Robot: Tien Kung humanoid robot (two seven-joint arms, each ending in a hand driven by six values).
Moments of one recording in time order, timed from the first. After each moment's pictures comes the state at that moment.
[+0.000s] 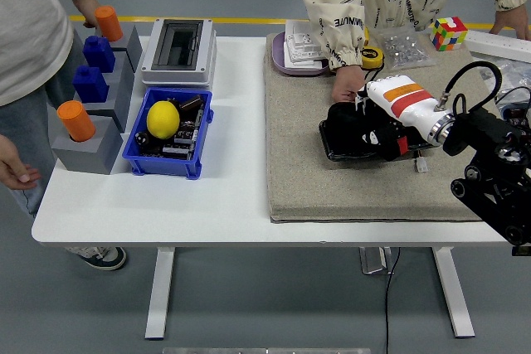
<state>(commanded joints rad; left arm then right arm) -0.01 0.17 -1.50 -0.18 1.21 0.04 0.22 0.76 -0.34 0.58 1.00 -1.93 -0.20 0.13</state>
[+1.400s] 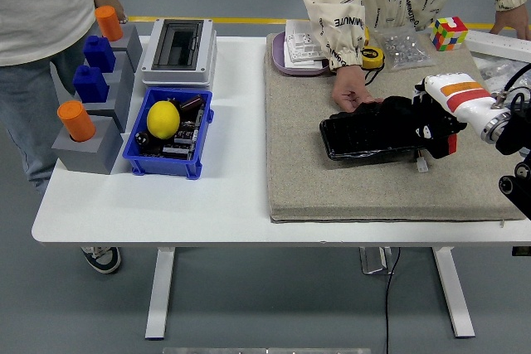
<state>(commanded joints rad) -0.02 0.16 -1.51 -0.18 1.20 0.04 0.22 0.68 -0.48 0.74 0.92 -1.93 -0.20 0.13</state>
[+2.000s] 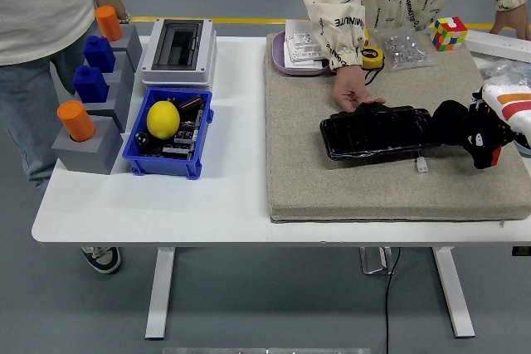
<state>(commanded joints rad) -0.01 0.16 -1.50 -0.18 1.20 0.04 0.22 0.62 -0.54 0.83 0.86 -1.96 -0.19 0.13</state>
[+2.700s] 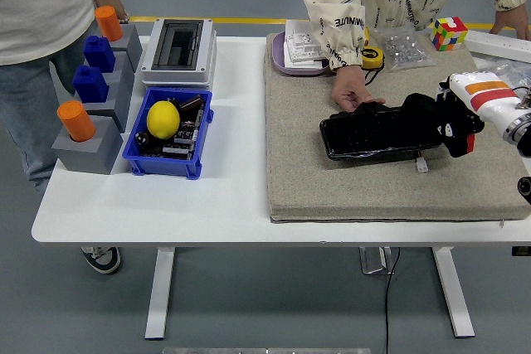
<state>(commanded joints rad) -0.01 0.16 -1.50 -0.18 1.20 0.04 0.22 0.66 -0.47 0.79 0.94 -1.97 -0.20 0.12</state>
